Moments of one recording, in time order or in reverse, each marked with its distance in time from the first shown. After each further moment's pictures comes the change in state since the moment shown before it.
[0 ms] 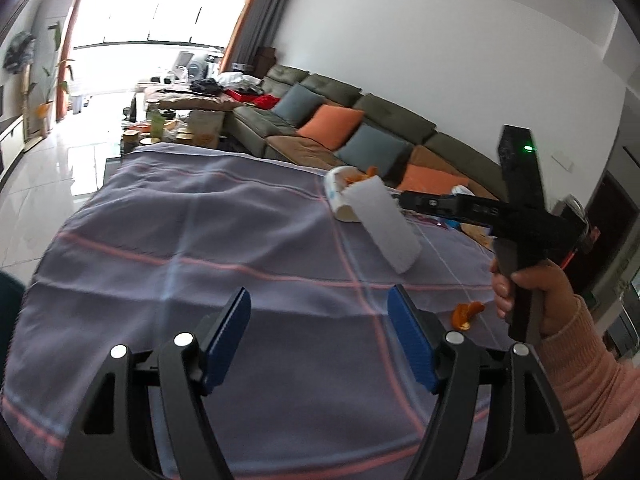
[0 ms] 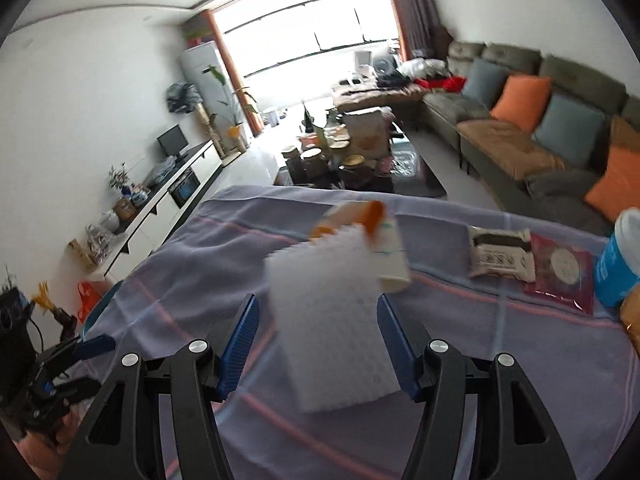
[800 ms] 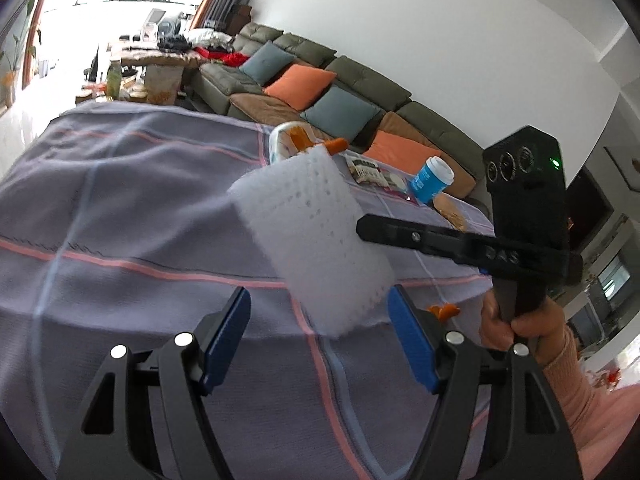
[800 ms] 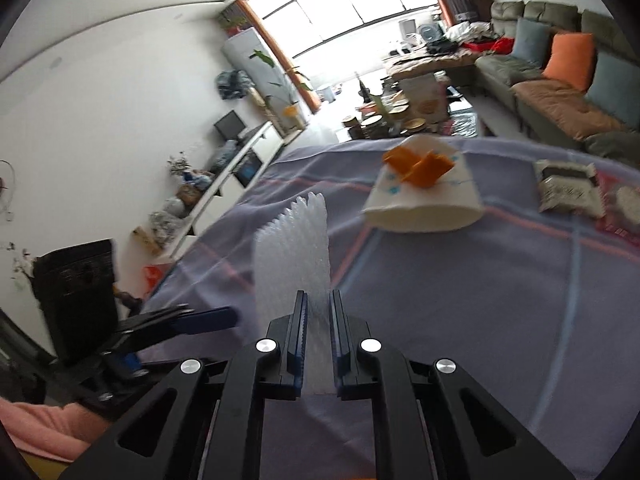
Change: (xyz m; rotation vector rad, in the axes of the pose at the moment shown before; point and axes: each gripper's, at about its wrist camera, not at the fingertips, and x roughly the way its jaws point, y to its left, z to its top) left arm 0.068 -0.014 0.011 -0.058 0.155 -0.145; right arm 0.002 0.008 -0.037 0.036 0.101 0.302
